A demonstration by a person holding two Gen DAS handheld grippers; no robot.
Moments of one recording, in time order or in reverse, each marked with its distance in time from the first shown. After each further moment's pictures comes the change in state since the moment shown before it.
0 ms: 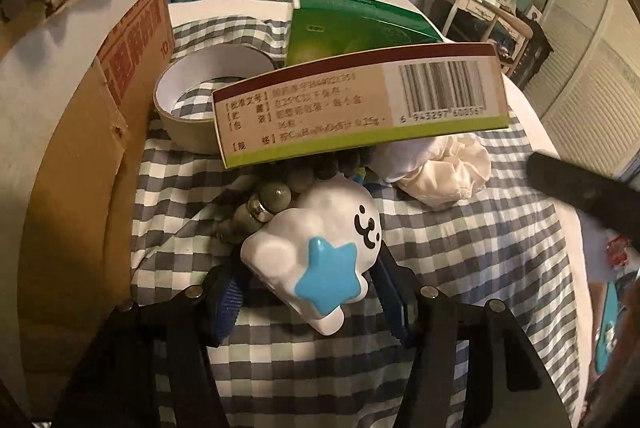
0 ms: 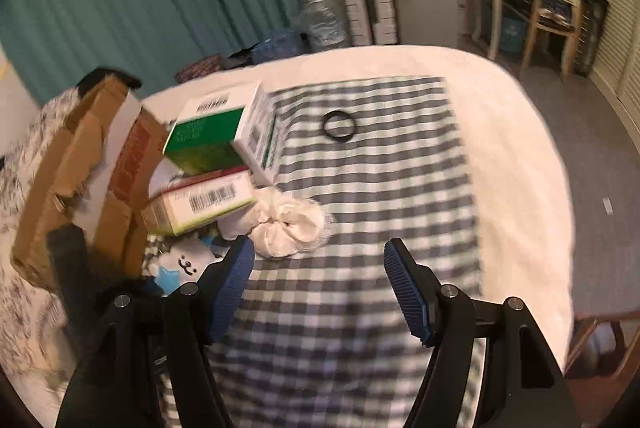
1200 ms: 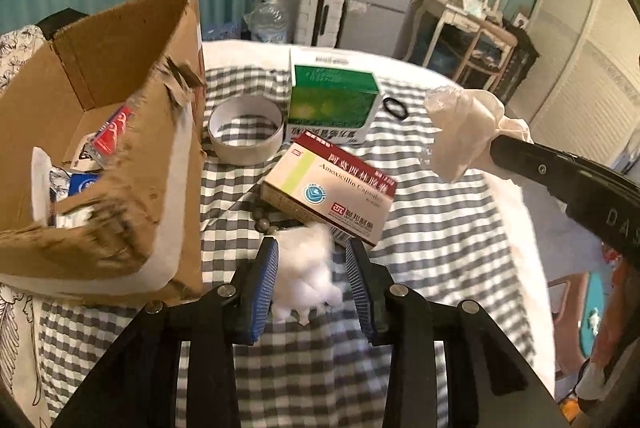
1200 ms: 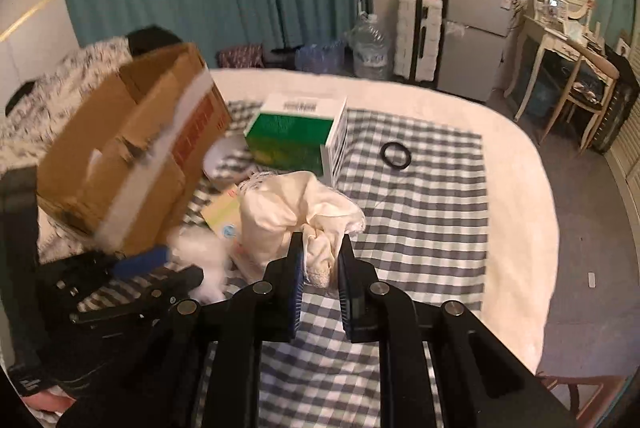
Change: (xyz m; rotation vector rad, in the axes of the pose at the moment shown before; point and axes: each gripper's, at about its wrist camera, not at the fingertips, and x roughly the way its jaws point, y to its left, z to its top) left arm -0.106 0.001 -0.005 0.025 -0.046 -0.035; right arm -0.072 0.058 -0.011 -0.178 -0.085 -0.033
